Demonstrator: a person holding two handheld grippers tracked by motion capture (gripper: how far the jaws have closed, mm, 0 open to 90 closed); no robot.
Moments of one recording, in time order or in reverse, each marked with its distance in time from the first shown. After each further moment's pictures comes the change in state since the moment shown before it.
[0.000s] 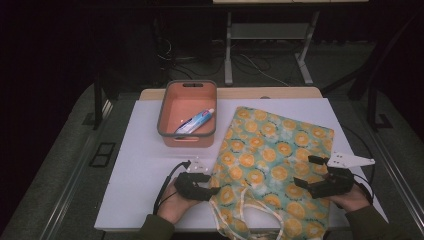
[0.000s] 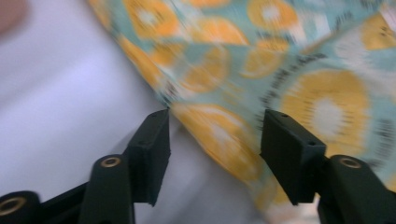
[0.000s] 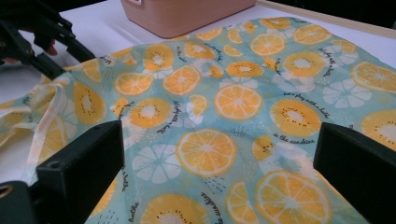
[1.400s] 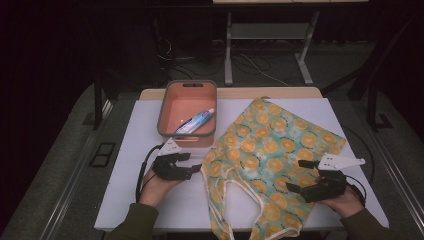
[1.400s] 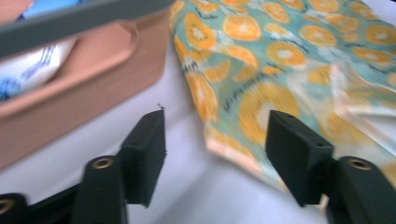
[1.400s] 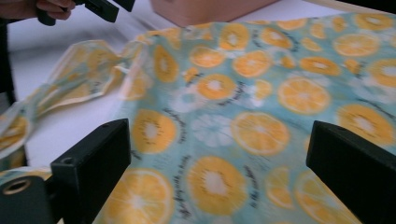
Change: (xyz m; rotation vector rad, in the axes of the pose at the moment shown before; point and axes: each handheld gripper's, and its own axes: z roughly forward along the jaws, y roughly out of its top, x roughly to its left) left arm 0.059 0.004 -0.046 -0.175 0.094 -0.069; right arm 0.025 0.012 0.008 0.053 0.079 -0.020
